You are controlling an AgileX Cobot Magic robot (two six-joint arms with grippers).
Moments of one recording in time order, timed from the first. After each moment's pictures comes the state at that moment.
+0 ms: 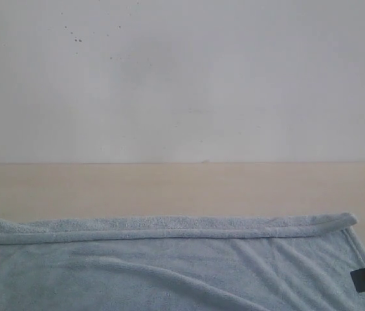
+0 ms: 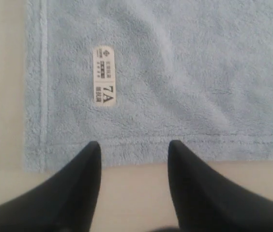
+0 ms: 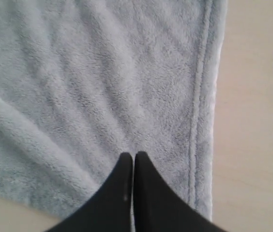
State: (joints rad) left arm 0.06 1.01 -0.44 -0.11 0.57 0.09; right arm 0.15 1.22 -0.58 0.09 0.47 -0.11
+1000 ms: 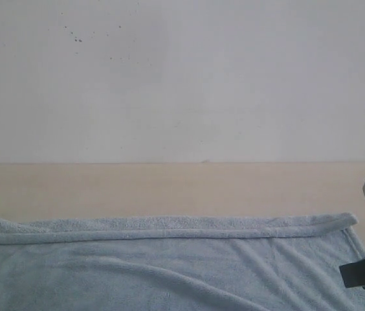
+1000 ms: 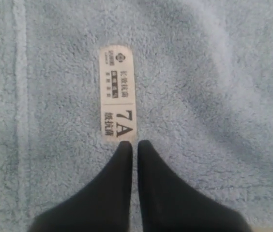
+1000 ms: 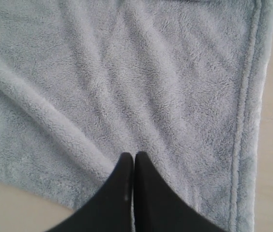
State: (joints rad) left arm 0.06 1.49 -0.43 -0.06 0.22 0.09; right arm 0.15 1.20 -0.58 0.35 0.48 -0.33
